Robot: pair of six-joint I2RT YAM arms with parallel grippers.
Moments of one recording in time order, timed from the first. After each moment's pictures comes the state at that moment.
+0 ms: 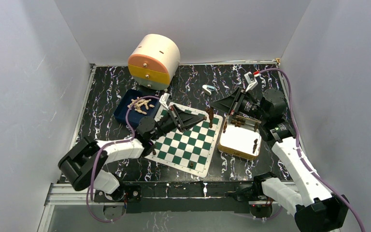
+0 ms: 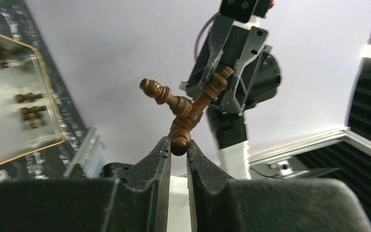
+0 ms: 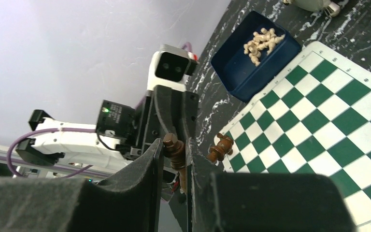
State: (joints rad) left arm -0.79 1.47 0.56 1.19 0.33 -1.53; right arm 0.32 0.92 0.85 0.02 -0.72 0.88
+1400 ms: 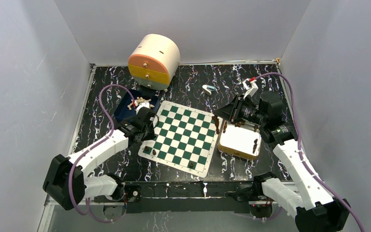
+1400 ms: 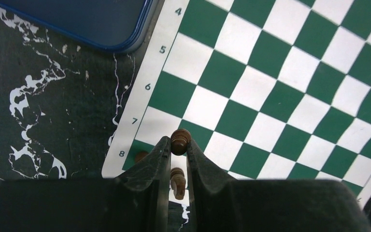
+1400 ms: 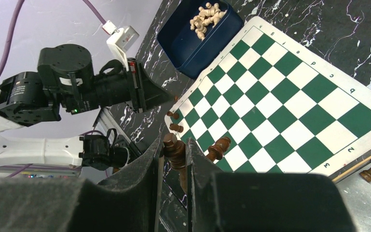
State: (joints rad) left arm -0.60 1.21 0.78 -0.56 -0.29 -0.61; right arm 0.32 0.89 0.85 -0.25 -0.63 0.60
